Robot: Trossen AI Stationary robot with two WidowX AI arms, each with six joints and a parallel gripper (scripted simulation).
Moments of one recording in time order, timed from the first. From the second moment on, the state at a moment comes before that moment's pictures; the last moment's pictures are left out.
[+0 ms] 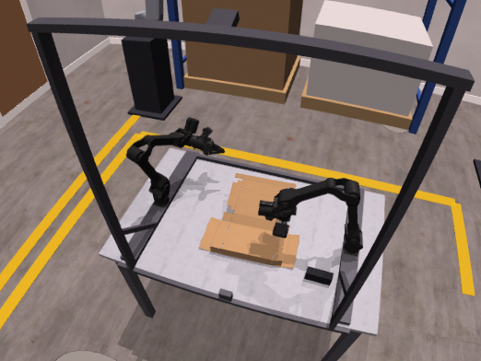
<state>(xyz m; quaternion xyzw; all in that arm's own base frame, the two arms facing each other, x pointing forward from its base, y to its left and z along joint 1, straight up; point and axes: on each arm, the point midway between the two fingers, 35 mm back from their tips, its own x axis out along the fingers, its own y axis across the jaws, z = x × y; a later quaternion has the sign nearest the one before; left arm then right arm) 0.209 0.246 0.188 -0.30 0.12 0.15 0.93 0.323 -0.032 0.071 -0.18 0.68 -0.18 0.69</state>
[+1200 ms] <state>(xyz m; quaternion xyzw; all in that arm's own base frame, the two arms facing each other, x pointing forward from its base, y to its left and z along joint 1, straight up) 0.197 0.210 0.151 -0.30 0.02 0.08 0.95 0.342 0.006 0.059 -0.12 0.67 -0.12 0.73</state>
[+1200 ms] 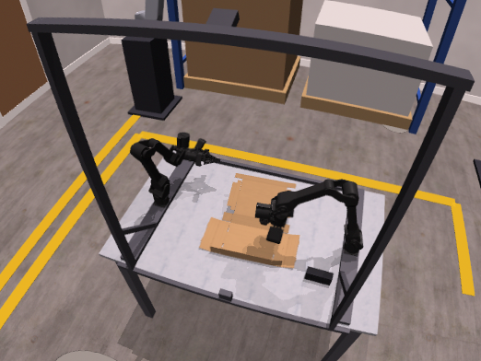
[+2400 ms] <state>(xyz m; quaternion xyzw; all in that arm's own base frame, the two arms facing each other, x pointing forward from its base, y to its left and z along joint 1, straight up) 0.234 0.201 0.084 -0.28 0.02 0.07 0.96 0.381 0.094 0.045 0.00 0.63 0.00 0.77</state>
